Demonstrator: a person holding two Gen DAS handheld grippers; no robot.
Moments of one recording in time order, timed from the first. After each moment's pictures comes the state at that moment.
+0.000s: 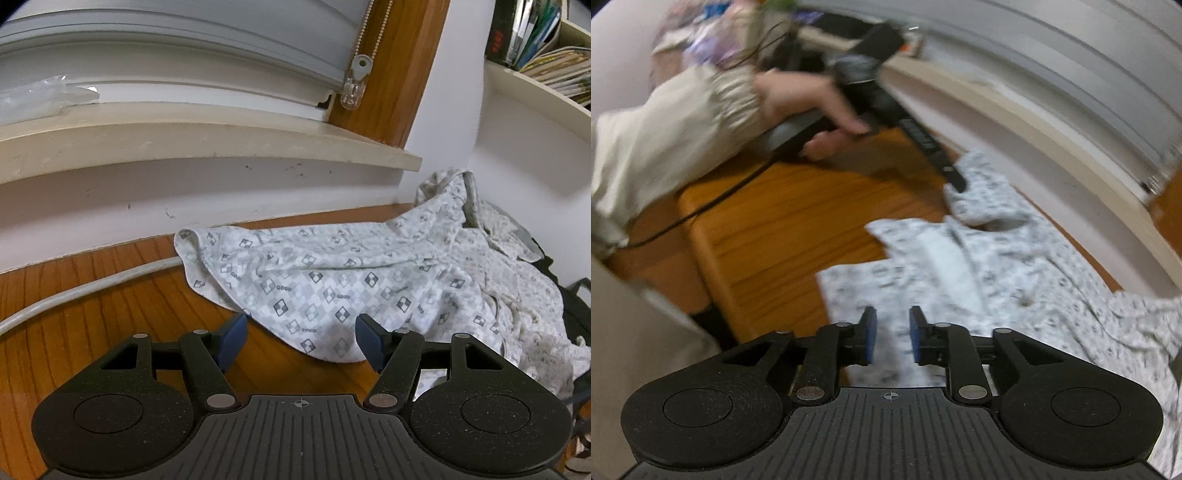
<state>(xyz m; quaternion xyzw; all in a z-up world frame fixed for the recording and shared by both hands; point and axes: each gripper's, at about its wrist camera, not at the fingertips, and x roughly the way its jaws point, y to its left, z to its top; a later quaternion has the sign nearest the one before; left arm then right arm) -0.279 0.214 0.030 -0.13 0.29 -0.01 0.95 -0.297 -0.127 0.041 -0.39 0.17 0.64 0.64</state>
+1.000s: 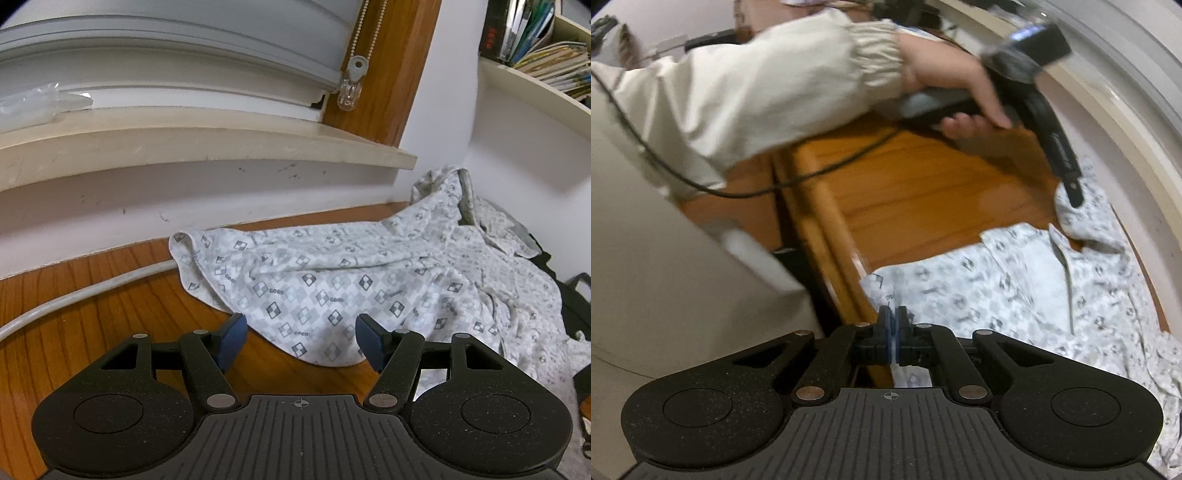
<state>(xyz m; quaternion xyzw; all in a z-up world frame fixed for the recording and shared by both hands) -0.280 0.212 0.033 -0.12 0.28 -0.01 0.95 -0.371 -0.125 0.057 -0.49 0.20 0.68 0.51</state>
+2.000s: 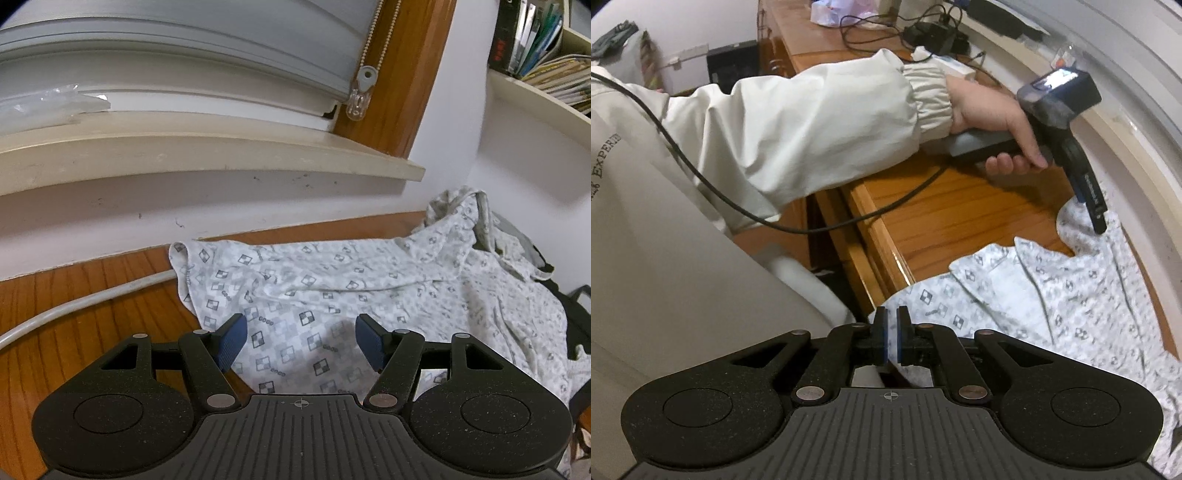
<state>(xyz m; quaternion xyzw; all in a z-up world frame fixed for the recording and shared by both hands) -0.273 0.219 0.034 -0.13 0.27 0.01 0.95 -0.397 -0.144 0.069 -0.47 0.19 0.71 0.49</state>
